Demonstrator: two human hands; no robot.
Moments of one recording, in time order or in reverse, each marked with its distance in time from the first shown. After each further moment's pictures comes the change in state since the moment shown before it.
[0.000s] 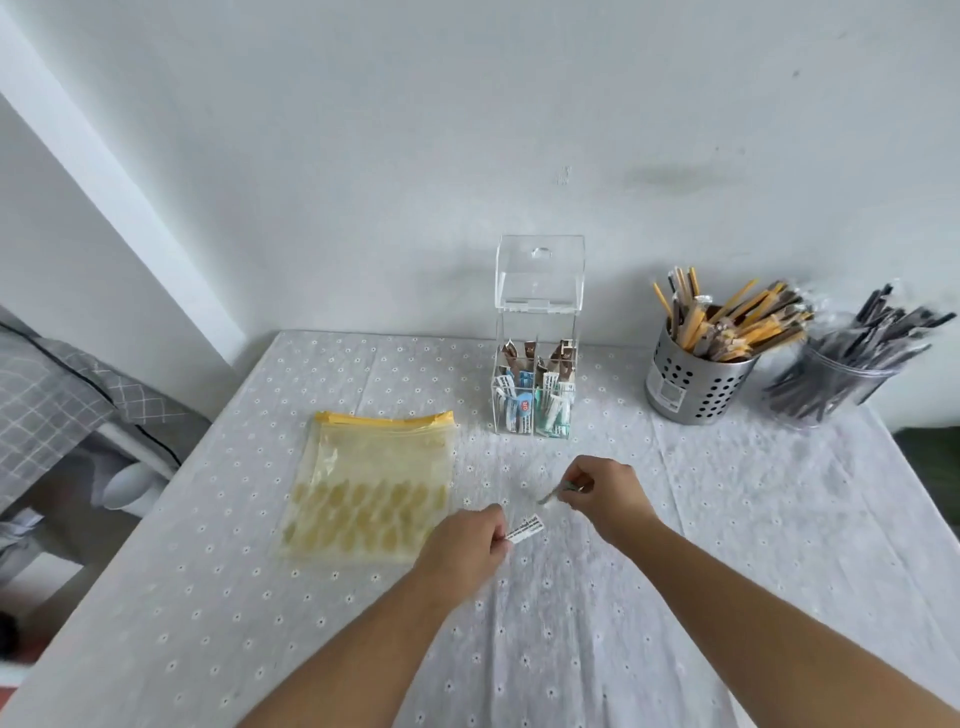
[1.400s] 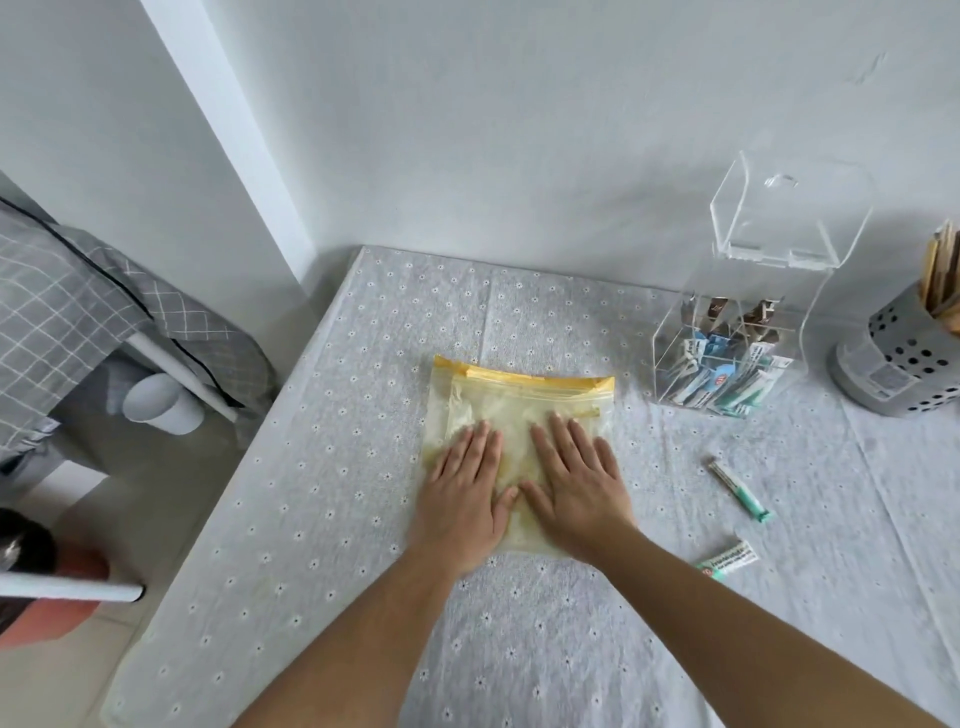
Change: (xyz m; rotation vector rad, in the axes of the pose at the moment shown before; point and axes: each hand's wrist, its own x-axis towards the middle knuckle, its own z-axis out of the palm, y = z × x) left_hand -0.004 -0.211 -0.016 0.229 0.136 -0.017; right_hand 0.029 -0.100 0.209 -0.772 -0.175 -0.231
